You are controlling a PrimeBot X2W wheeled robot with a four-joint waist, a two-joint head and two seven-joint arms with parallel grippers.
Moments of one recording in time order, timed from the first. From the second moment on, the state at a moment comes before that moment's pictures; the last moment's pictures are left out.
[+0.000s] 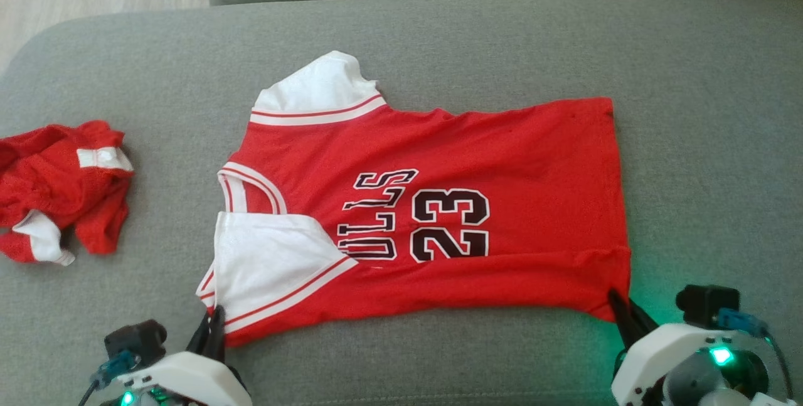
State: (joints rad) left arm 0.08 0.12 -0.14 0.29 -0.45 0.05 -0.03; right arm 0.07 -0.09 0.03 0.25 0.31 0.12 0.24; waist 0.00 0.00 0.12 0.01
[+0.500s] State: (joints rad) left arm 0.07 0.15 -0.18 0.20 -0.35 0.11 -0.11; right arm 0.05 -0.11 0.05 0.12 0.19 0.12 0.07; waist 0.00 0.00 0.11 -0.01
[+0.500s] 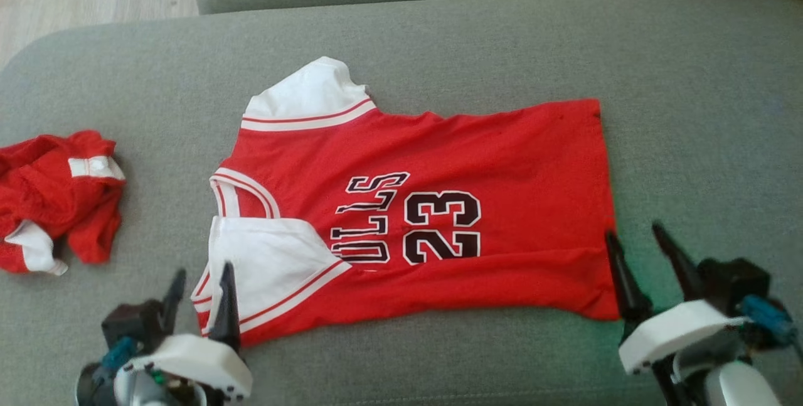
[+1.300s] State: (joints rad) left arm -0.12 0.17 -0.24 0.13 -0.31 0.08 -0.12; right arm 0.04 -0.08 0.08 -0.06 0.19 0.12 0.02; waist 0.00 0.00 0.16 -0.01
